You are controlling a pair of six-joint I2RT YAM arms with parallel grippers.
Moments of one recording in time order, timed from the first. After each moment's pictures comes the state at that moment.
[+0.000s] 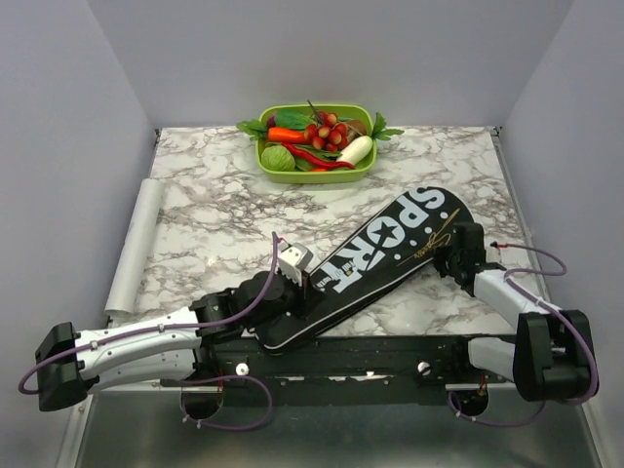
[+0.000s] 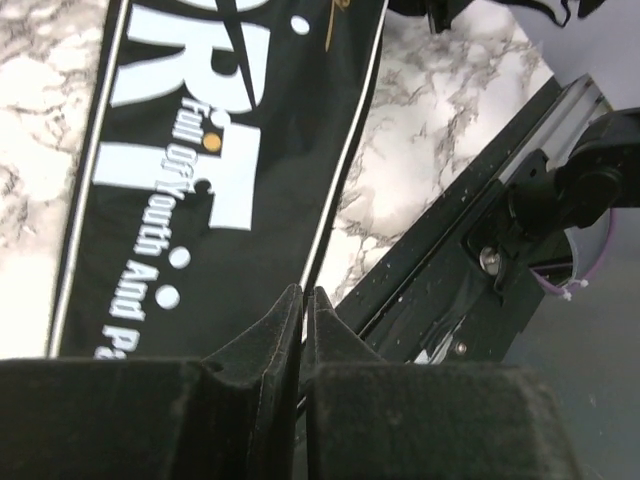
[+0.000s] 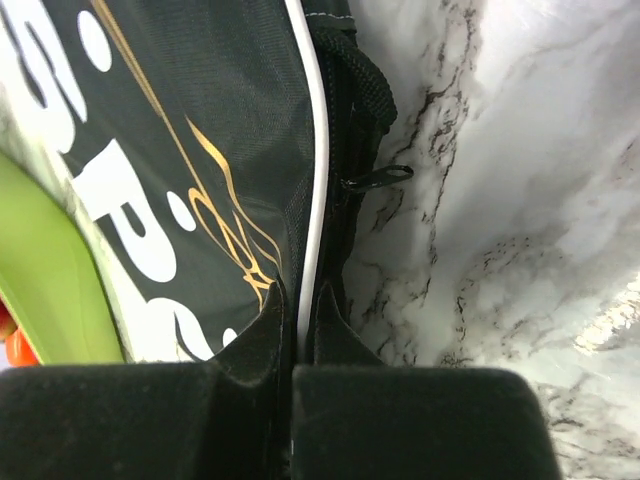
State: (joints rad) left arm -1.17 0.82 0.51 -0.04 -0.17 -0.57; right arm 0.04 1.14 0.41 -0.10 0.16 1.38
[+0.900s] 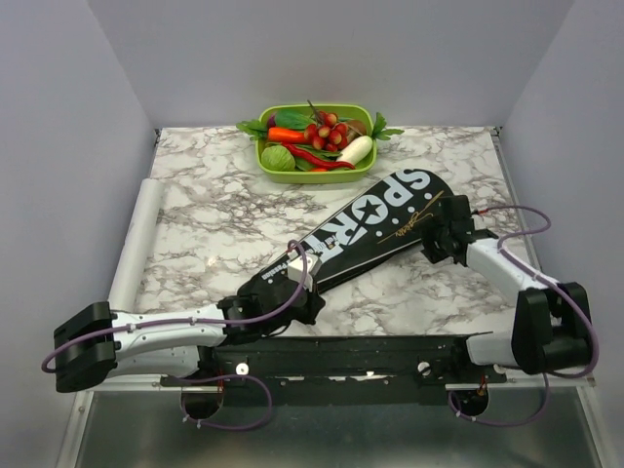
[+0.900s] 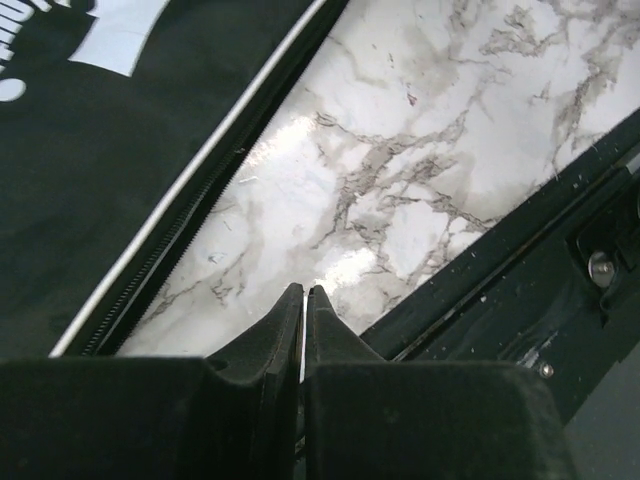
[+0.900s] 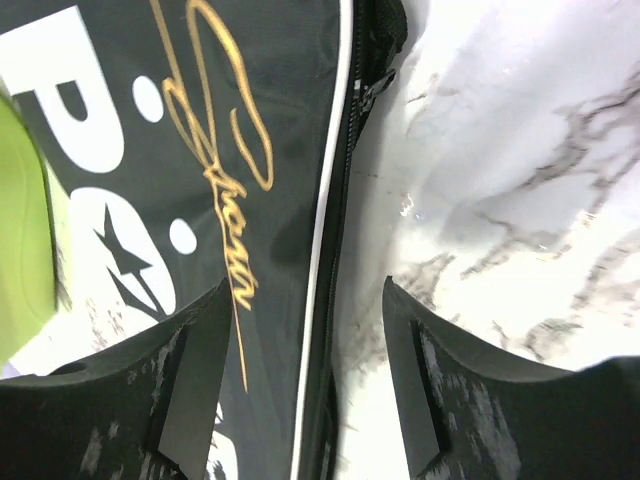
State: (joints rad) left arm -1.24 1.04 0.45 0.03 -0.32 -0.68; right arm 0.16 1.39 0.71 -0.27 0.12 1.28
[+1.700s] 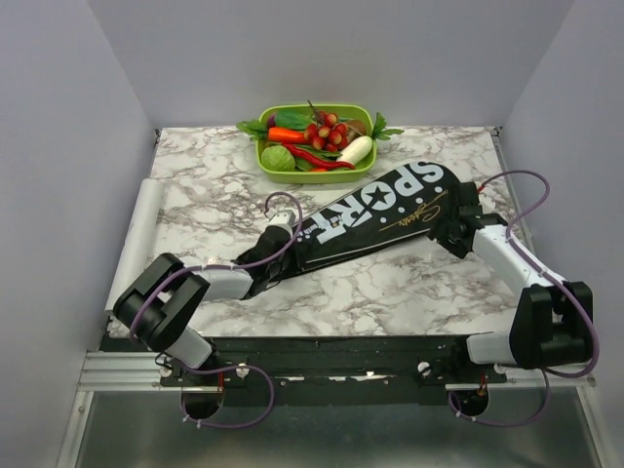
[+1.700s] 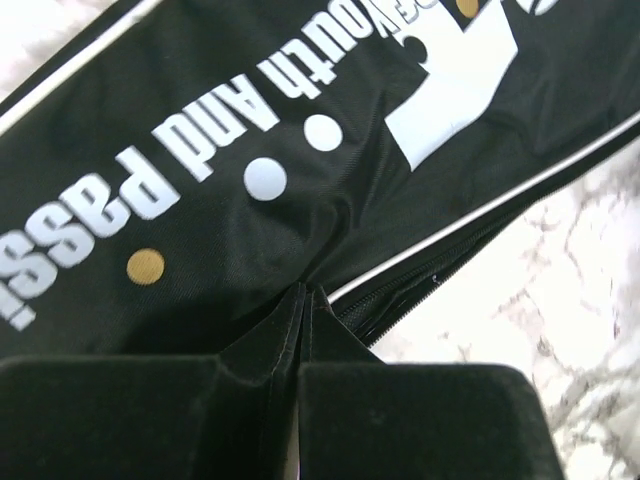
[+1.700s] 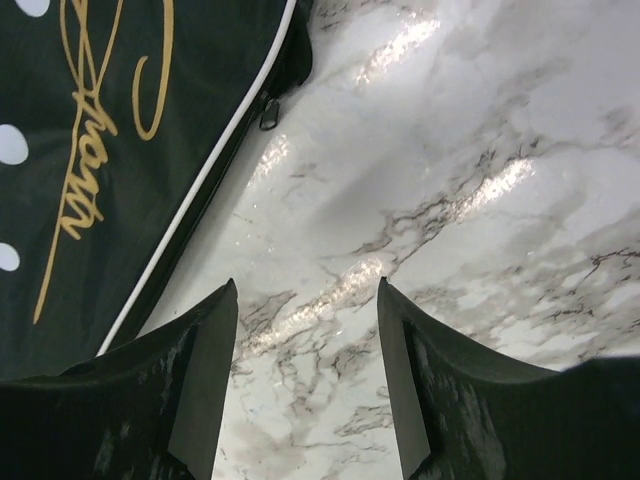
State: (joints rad) left arm -0.68 1.51 0.51 0.37 -0.04 -0.59; right arm 0.11 1.34 0.85 -0.56 0.28 0.70
